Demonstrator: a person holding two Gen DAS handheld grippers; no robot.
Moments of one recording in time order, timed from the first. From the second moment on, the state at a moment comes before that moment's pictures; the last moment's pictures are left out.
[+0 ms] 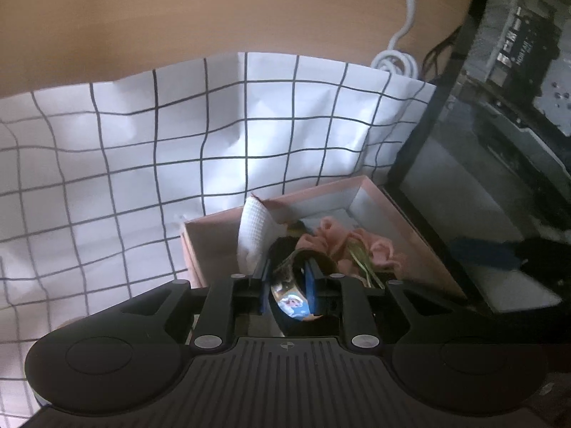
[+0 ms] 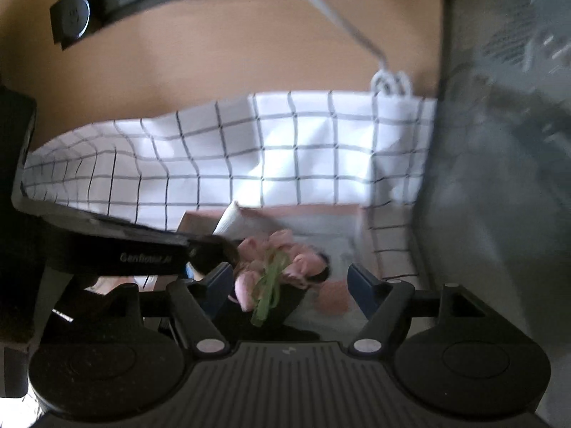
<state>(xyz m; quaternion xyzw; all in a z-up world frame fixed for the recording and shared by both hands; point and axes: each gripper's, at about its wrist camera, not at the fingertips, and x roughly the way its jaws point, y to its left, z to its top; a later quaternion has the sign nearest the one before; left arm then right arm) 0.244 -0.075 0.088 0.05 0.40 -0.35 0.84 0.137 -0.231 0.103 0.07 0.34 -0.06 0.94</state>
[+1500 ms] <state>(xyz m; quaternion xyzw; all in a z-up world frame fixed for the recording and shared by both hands) -0.012 -0.005 -0.003 0.00 0.31 -0.01 0.95 0.032 -0.168 0.007 -0.01 0.38 0.06 0.92</state>
